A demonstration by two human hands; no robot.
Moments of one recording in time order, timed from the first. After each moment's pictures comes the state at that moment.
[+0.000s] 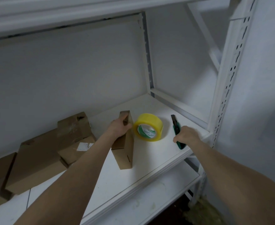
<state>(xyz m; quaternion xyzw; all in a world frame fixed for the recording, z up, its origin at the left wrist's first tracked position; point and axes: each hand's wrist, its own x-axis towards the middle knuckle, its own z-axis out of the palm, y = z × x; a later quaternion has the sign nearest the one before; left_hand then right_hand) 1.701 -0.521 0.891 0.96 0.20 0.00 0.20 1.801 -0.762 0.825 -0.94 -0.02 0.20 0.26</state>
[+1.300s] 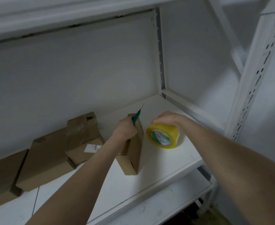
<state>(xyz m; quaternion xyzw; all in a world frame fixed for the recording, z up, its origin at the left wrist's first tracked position) 1.697 -0.539 0.917 0.95 0.25 0.00 0.19 1.833 -0.672 0.891 -0.90 -0.25 0.25 0.25</state>
